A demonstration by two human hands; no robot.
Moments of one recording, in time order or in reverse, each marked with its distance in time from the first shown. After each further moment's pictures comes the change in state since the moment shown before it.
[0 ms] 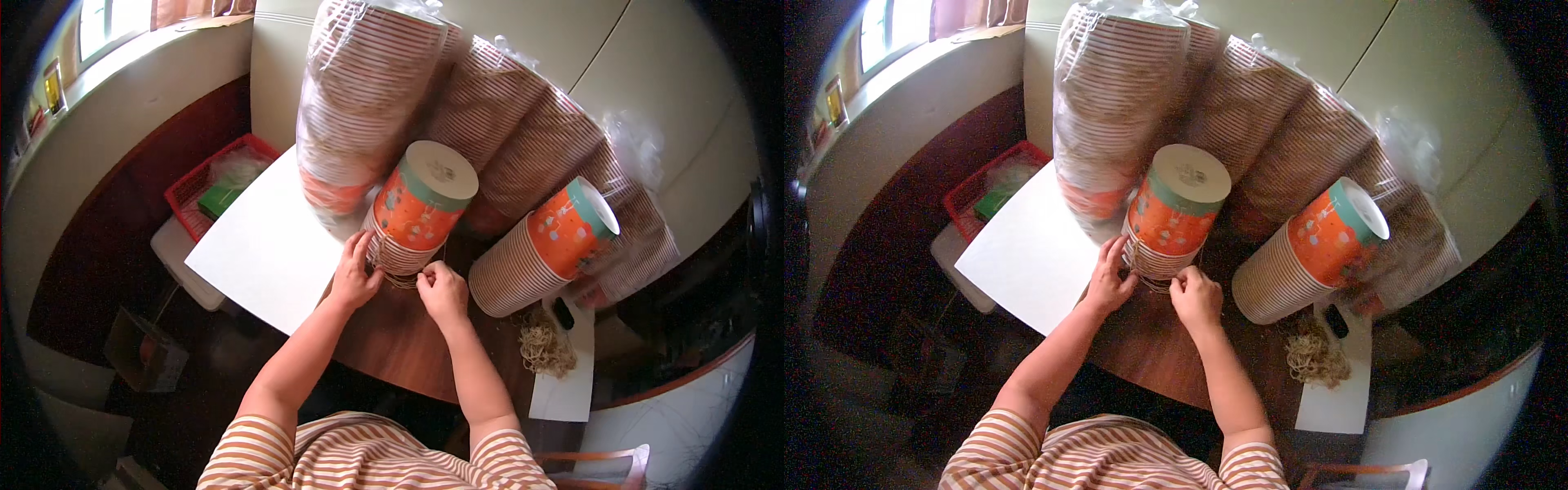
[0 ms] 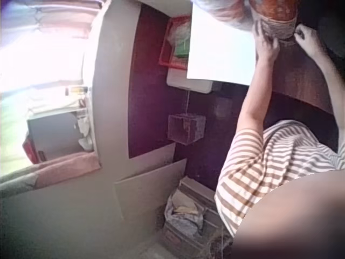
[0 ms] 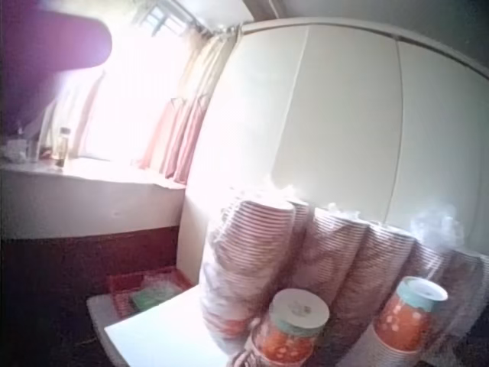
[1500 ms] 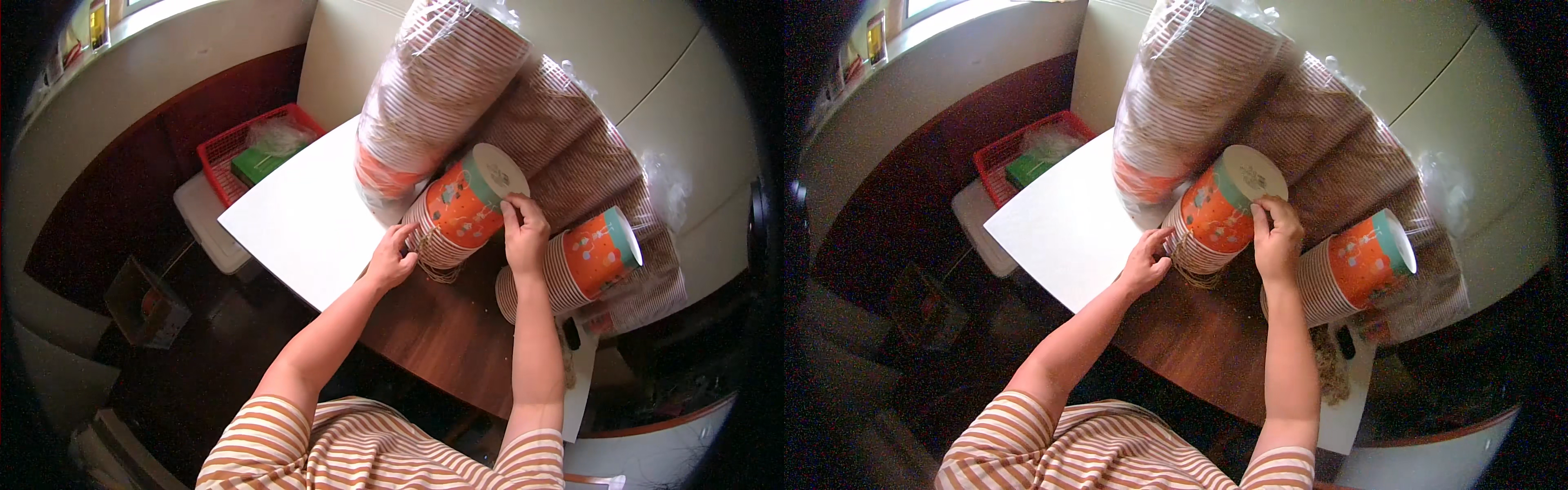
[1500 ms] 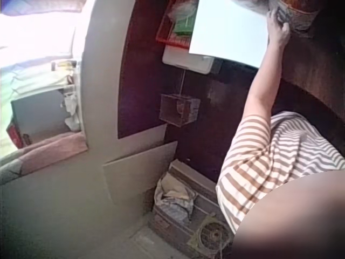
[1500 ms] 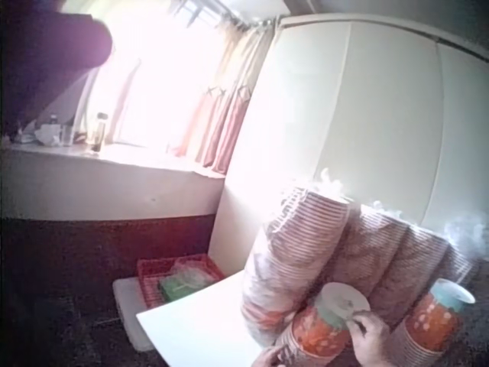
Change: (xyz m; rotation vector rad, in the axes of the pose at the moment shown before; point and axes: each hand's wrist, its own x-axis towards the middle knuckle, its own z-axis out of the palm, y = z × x) left_hand -0.003 -0.022 -0.001 -0.182 0.025 -0.144; right_hand 0.092 -0.049 -0.069 0.108 0.233 -0.432
